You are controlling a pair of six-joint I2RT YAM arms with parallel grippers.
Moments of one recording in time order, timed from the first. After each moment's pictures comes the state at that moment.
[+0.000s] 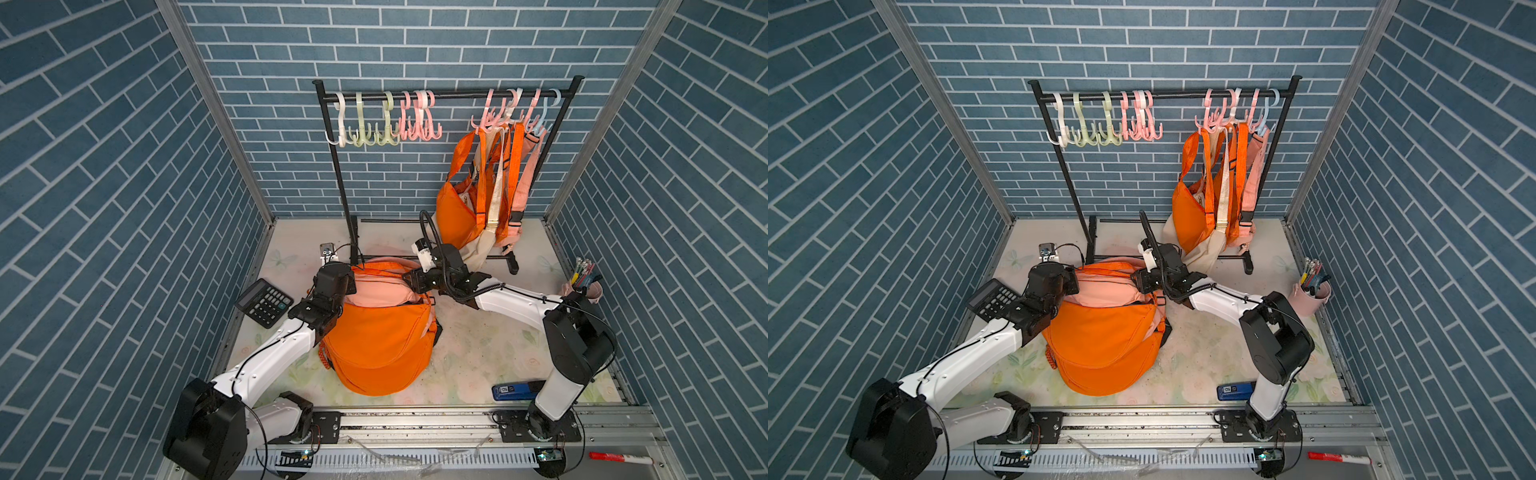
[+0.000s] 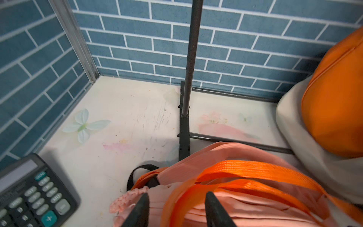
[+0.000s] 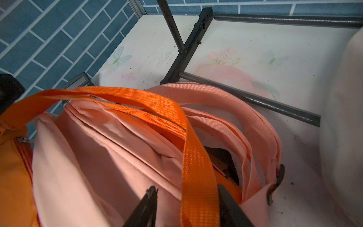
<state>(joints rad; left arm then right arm) -0.44 1.16 0.74 -0.06 -0.46 -0.34 0.72 1.74 1.14 0.00 -0.20 0.28</state>
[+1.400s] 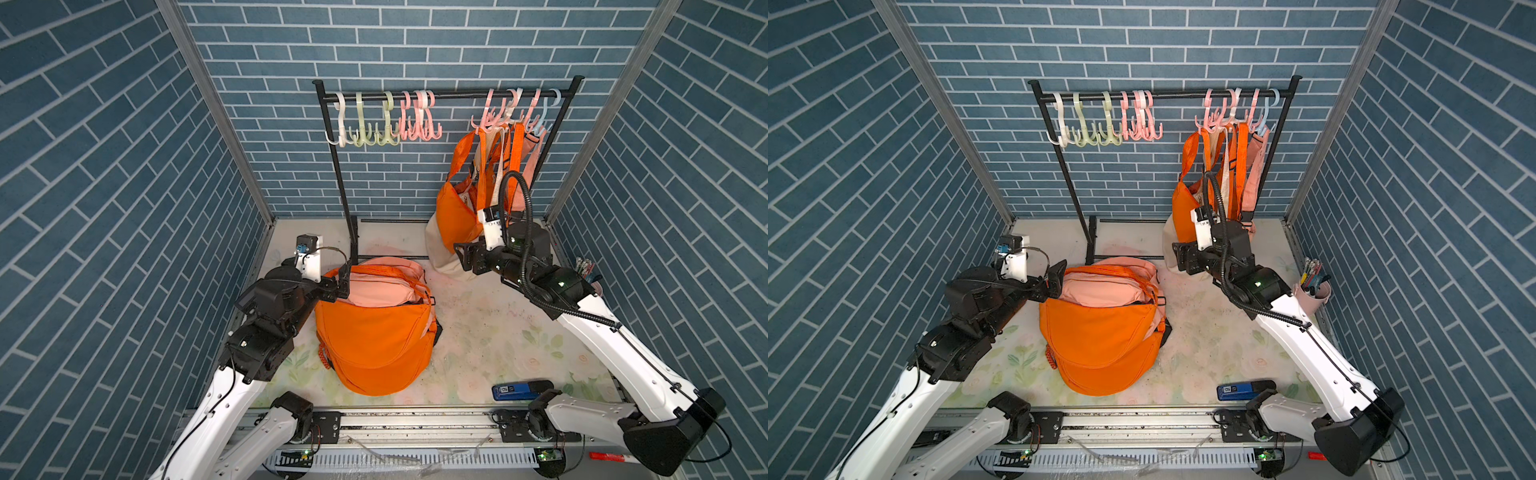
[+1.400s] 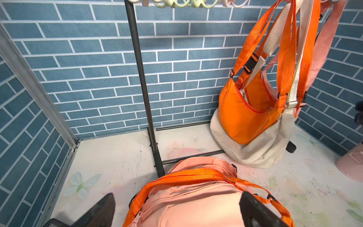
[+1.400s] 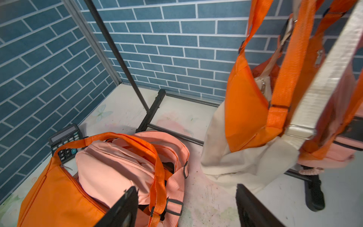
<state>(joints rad) -0.44 0.77 0.98 -0.46 -0.15 -0.09 0.57 1.19 1.31 -0.52 0.02 0.16</state>
